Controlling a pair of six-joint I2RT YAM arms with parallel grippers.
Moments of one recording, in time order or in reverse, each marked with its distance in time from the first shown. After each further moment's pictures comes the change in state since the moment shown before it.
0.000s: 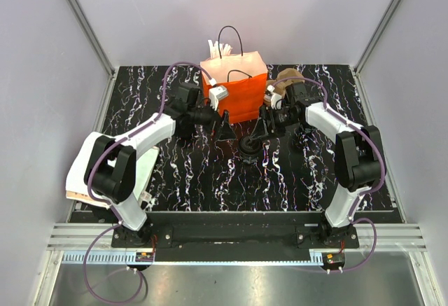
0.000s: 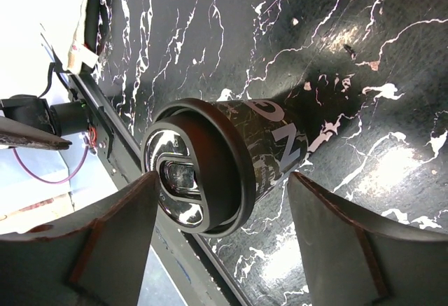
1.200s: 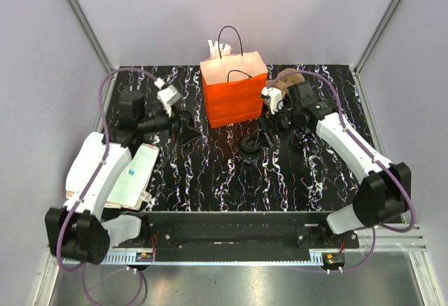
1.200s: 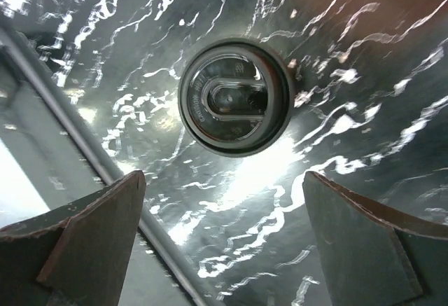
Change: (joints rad) left arm 0.301 -0.566 -0.272 -0.061 0.085 0.138; right arm 0.136 -0.338 0.005 -0.191 0.294 -0.318
